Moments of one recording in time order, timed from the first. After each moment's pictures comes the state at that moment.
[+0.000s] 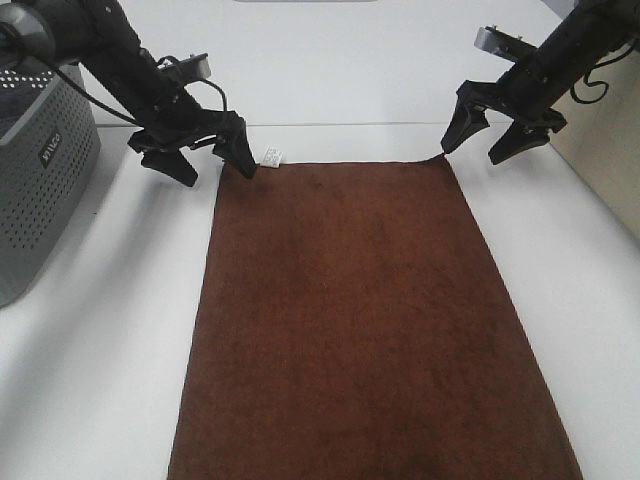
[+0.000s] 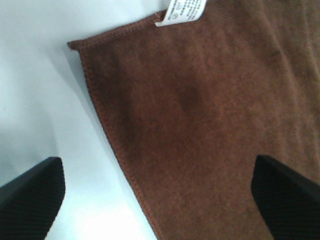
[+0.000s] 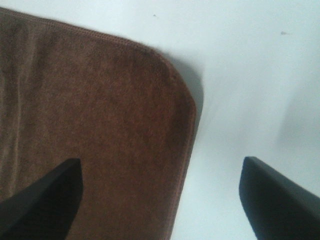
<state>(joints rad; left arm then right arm) -0.17 2.61 -2.30 -0.47 1.13 0.24 0.00 2.56 -2.30 0.51 1.22 -0.35</state>
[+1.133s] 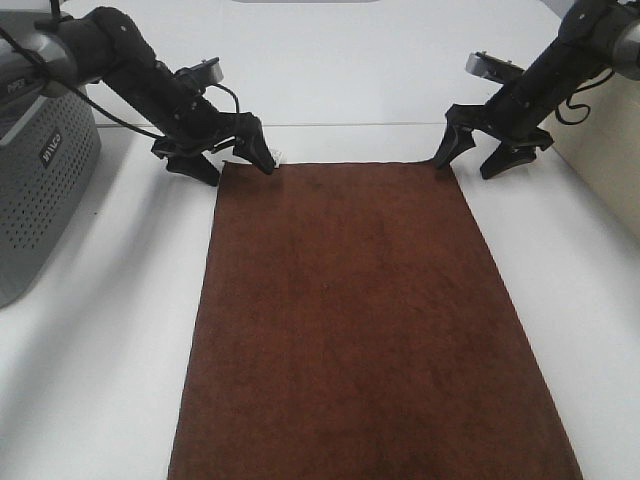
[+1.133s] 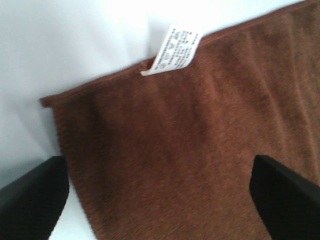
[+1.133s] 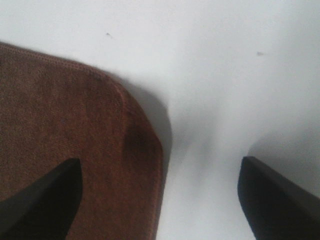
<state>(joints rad) -0.18 2.72 -2.42 -0.55 1.08 0.23 0.02 2.69 -2.41 0.48 1.16 -0.31</state>
